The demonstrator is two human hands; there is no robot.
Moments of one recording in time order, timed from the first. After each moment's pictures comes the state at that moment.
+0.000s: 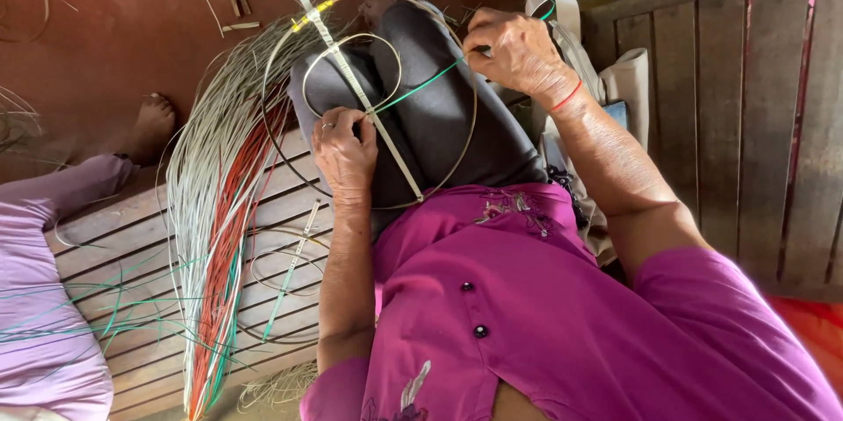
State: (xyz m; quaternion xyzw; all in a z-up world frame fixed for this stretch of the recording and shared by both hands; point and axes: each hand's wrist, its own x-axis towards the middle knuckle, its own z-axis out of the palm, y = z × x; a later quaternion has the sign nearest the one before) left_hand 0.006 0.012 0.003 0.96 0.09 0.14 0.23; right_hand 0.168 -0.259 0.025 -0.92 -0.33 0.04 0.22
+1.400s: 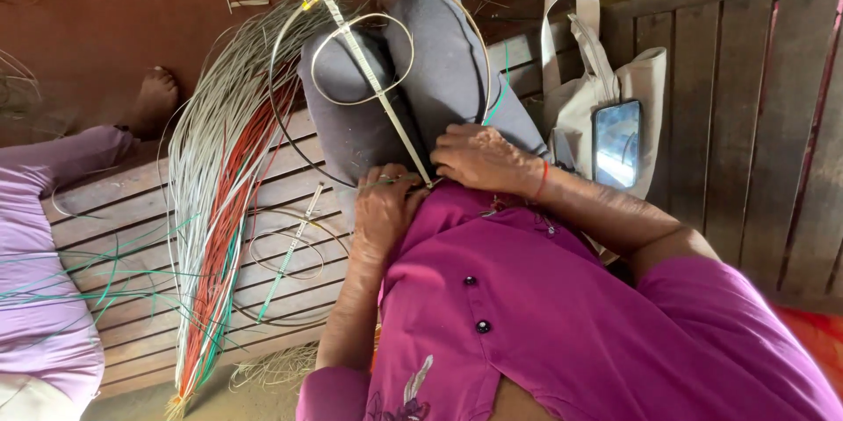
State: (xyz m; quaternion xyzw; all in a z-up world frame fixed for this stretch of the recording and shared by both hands) left_hand -0.095 -0.009 0.026 0.95 -0.03 -0.05 0.30; right_hand 0.028 -0.222 0.009 -0.80 -0.49 0.14 0.32
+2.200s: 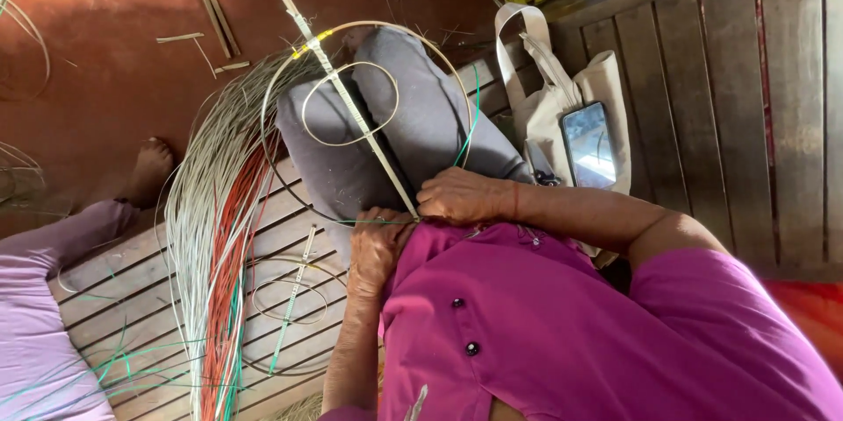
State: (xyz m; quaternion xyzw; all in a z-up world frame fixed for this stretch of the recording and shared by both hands) left_hand -0.099 -0.009 0.015 0.92 -0.12 0.01 0.38; right_hand 0.011 -0.226 0.008 -0.71 -0.56 0.18 0.39
